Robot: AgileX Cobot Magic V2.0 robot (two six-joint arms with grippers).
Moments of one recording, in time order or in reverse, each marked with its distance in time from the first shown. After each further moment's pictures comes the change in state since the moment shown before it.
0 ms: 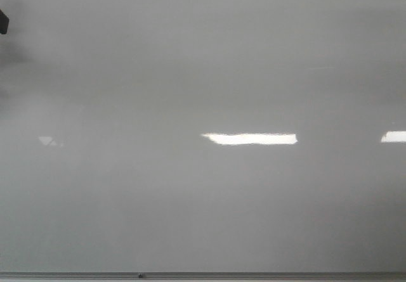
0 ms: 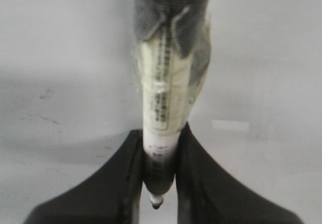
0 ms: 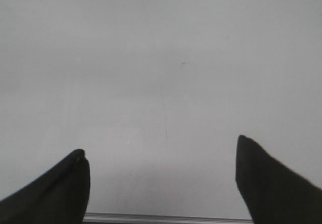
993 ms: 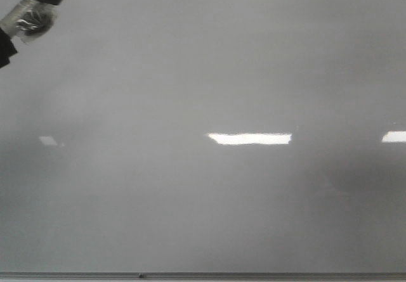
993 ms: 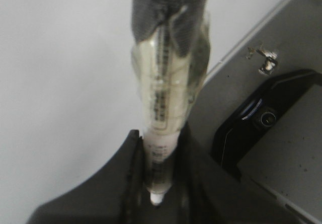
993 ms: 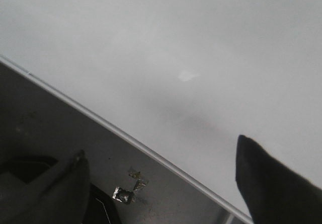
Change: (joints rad) left arm -0.368 -0.186 -0.182 0.032 0.800 0.510; right arm 0.159 0.289 -0.310 0.268 0.365 -0.522
